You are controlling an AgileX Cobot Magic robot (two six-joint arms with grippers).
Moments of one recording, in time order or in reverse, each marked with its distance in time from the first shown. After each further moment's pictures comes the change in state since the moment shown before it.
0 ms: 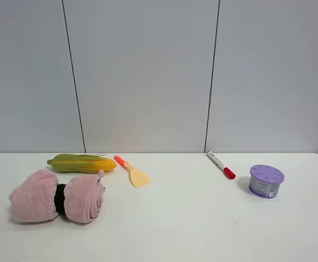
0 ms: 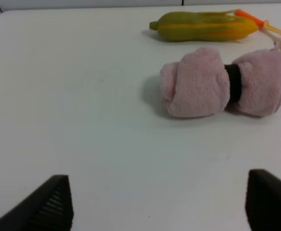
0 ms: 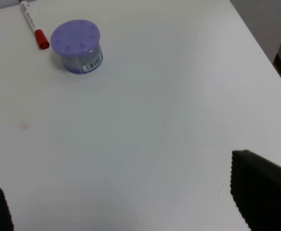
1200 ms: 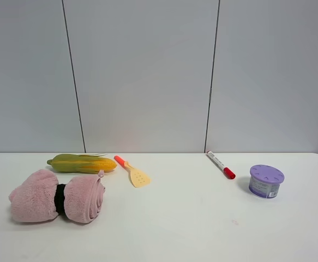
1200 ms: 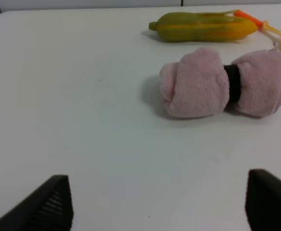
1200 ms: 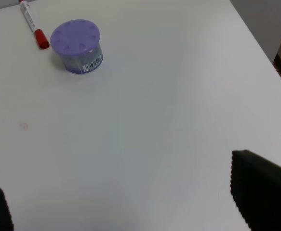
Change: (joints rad) left arm 0.000 0.000 0.000 -0.001 0.000 -0.002; right arm 0.000 0.000 0.000 0.000 0.000 0.000
